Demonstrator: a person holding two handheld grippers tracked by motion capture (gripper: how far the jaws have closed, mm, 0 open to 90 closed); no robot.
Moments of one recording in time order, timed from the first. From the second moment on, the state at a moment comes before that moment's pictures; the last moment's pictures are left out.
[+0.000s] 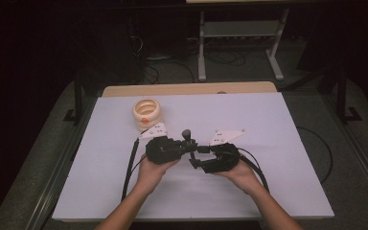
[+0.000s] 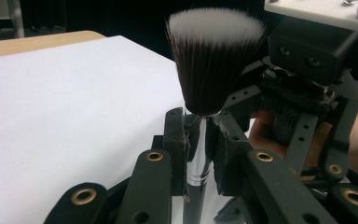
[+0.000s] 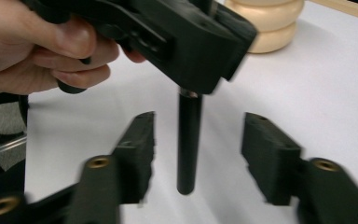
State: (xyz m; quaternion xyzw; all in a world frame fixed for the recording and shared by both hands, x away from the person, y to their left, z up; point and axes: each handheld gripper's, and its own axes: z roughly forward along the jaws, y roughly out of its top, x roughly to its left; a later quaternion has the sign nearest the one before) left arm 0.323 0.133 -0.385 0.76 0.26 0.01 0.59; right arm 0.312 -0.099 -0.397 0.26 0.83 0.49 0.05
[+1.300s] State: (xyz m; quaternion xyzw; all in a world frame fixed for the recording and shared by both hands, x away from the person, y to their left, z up) left arm 0.336 0.164 -0.366 0.77 0.27 0.05 0.57; right arm 0.295 -0.169 -0.404 0.34 0.78 0.51 0.14
